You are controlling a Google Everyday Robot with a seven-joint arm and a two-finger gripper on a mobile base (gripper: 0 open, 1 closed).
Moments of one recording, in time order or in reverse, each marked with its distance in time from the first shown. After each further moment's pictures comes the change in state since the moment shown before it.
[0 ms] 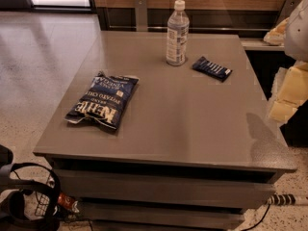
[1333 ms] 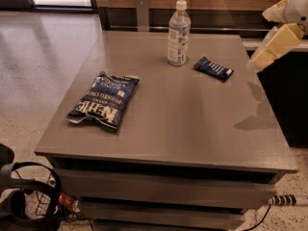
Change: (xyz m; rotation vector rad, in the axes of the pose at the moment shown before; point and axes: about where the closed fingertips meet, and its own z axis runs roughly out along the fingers) arm -0.002 -0.125 0.032 0.016 -0.373 0.200
